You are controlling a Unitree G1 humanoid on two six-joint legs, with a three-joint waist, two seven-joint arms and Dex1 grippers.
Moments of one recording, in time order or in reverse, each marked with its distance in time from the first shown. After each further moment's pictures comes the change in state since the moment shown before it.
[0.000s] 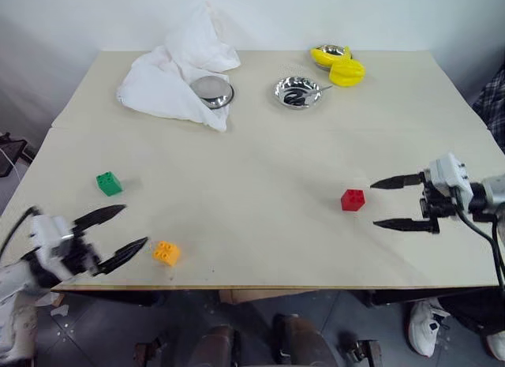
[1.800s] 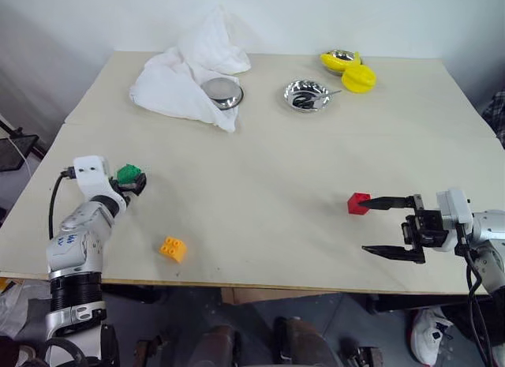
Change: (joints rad) left arm -0.675 -0.194 -0.228 0.198 0.232 0.623 1.020; right arm 0.183 0.115 -0.081 -0.170 0.180 -0.091 0.005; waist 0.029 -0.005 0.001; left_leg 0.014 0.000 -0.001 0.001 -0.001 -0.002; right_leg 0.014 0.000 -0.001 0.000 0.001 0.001
